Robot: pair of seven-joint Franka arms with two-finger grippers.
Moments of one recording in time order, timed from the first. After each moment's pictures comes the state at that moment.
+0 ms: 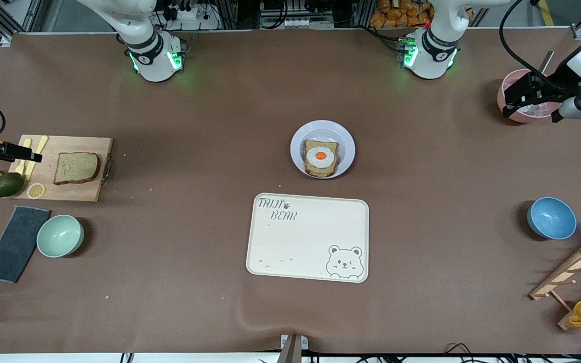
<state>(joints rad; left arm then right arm) -0.10 -0.03 -0.03 -1.50 -0.03 1.48 -0.02 -0.26 0.18 -0.19 -1.86 0.18 1.79 -0.44</state>
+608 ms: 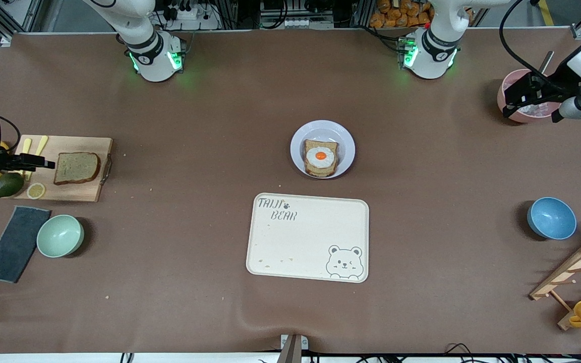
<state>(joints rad) -0.10 -0.03 -0.03 -1.50 -0.03 1.48 -0.02 -0.39 0.41 -0.19 -1.89 0.29 1.93 -0.73</state>
